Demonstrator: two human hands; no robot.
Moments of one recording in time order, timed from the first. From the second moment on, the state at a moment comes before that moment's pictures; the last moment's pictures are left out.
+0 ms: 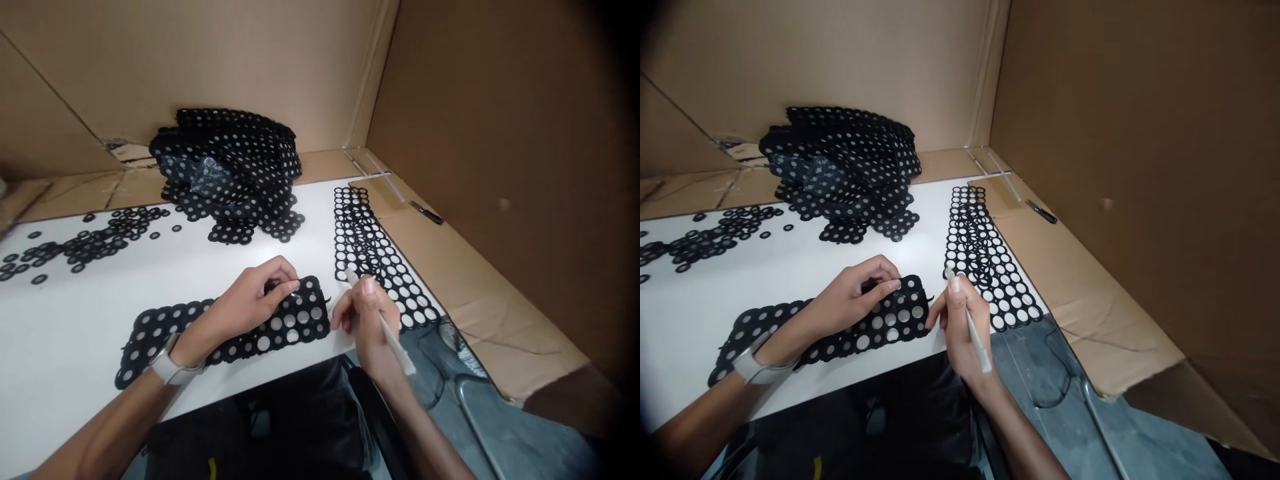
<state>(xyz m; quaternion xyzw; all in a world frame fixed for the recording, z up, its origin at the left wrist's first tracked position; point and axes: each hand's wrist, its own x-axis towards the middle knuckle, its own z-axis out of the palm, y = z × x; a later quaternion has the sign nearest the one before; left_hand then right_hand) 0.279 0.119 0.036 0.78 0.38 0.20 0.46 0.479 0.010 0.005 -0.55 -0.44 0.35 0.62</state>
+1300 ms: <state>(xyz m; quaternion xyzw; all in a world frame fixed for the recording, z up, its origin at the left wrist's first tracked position) 0.278 0.115 0.034 0.83 0.31 0.20 0.42 0.474 -0.010 0.026 -0.54 -0.56 0.50 0.38</state>
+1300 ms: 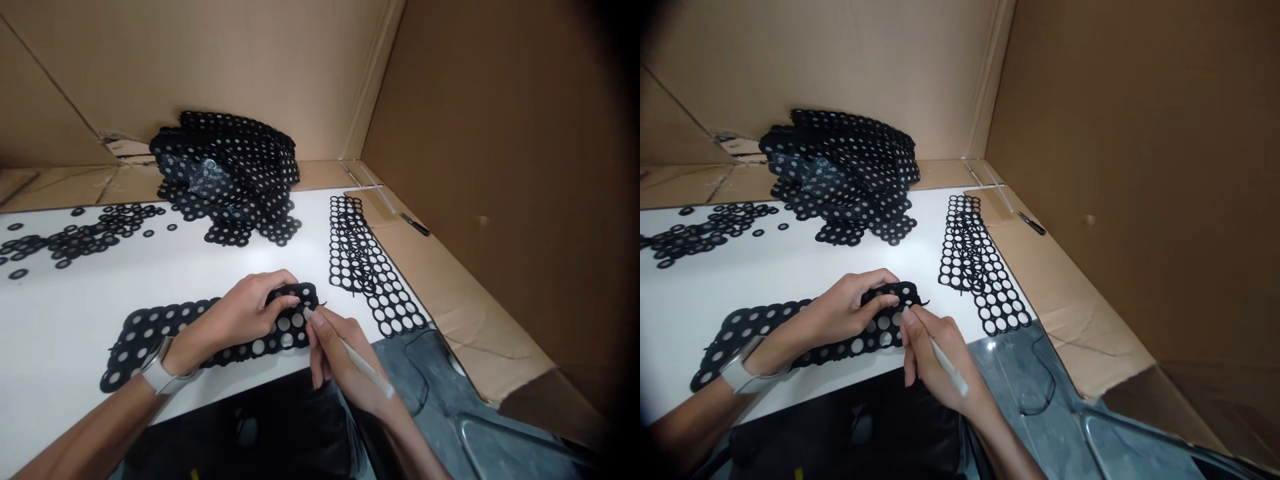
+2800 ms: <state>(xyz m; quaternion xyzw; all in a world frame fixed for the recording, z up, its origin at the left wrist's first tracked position) 0.265 0.083 0.028 0.81 0.35 0.20 0.42 0.472 0.023 0.014 -0.42 -0.61 0.42 0.52</state>
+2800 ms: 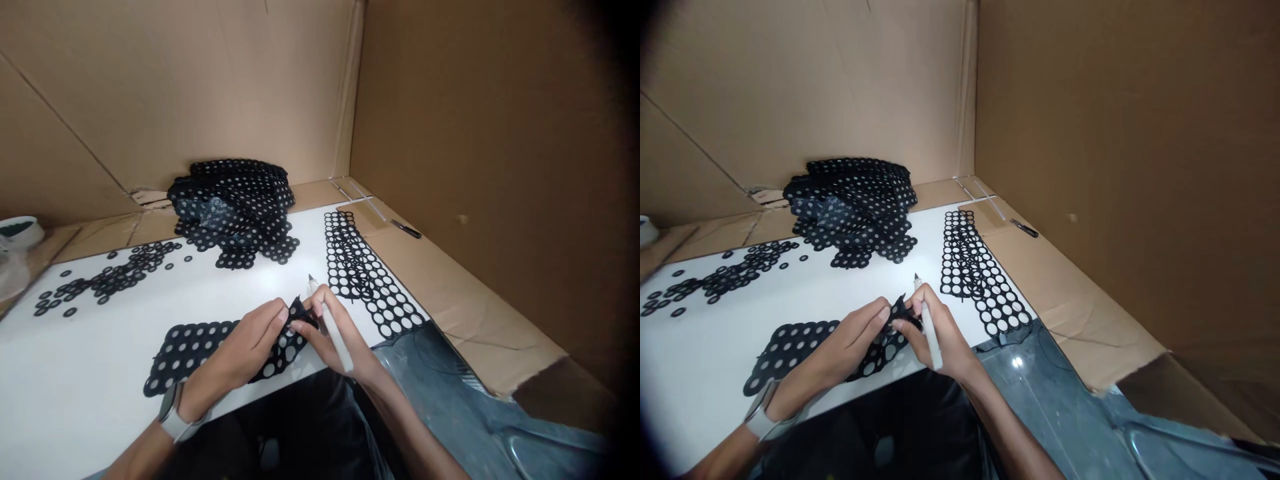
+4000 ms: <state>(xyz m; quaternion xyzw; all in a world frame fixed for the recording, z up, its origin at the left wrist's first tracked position) 0.238 0.101 0.028 0.58 0.49 0.48 0.44 0.486 0.005 0.014 -0.41 -0.52 0.52 0.54</state>
